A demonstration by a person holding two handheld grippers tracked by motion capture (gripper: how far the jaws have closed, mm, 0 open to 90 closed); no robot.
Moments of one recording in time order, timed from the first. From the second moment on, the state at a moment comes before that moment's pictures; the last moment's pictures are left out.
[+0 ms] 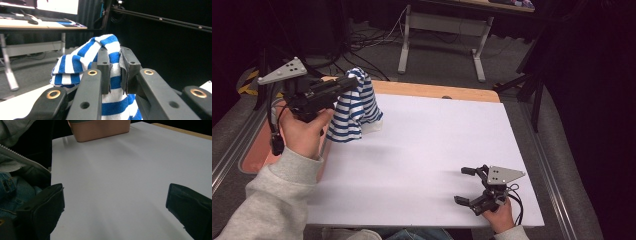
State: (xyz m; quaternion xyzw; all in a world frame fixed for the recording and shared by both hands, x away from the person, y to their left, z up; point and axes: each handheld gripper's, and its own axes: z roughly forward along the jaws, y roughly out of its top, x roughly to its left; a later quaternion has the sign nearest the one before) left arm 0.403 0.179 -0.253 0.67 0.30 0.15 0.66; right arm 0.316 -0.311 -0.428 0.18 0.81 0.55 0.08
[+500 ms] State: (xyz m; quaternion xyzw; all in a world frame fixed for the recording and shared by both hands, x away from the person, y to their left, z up) left arm 0.441 0.123 -0.278 0.68 0.29 0.10 0.67; right arm 0.316 -0.312 -0.428 0.18 0.81 0.55 0.08
